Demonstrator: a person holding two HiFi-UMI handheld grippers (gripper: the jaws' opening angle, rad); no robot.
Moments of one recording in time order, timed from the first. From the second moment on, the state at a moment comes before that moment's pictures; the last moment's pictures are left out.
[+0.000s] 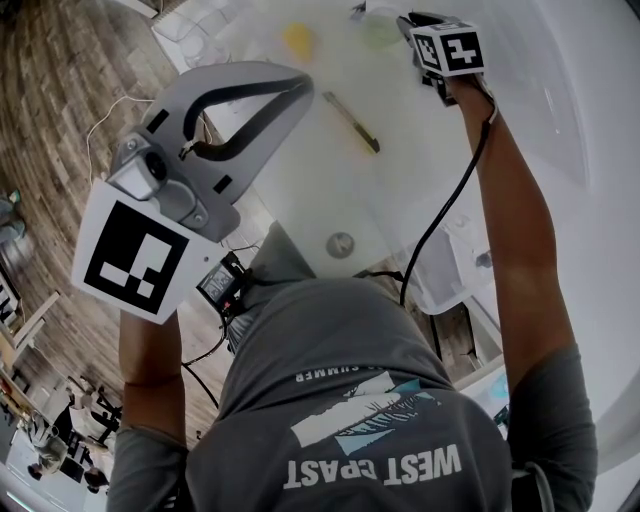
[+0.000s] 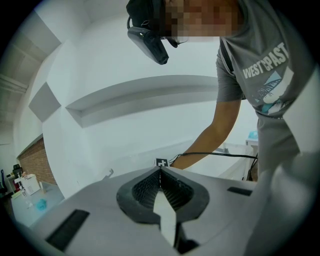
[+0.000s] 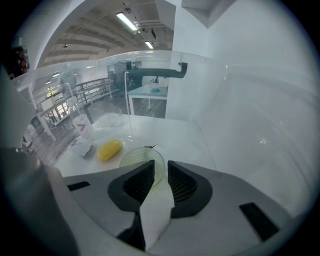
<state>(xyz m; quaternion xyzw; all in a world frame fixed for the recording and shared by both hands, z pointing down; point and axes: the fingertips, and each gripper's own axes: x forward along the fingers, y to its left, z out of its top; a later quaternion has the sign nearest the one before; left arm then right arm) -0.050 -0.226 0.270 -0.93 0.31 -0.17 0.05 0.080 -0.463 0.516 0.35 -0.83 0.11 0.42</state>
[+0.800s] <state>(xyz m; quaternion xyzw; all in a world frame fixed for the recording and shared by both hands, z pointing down) -0.061 -0.217 0.269 -0.93 0.33 -0.16 0.04 0.073 -0.456 0.529 0.36 -0.81 0.14 0.43</state>
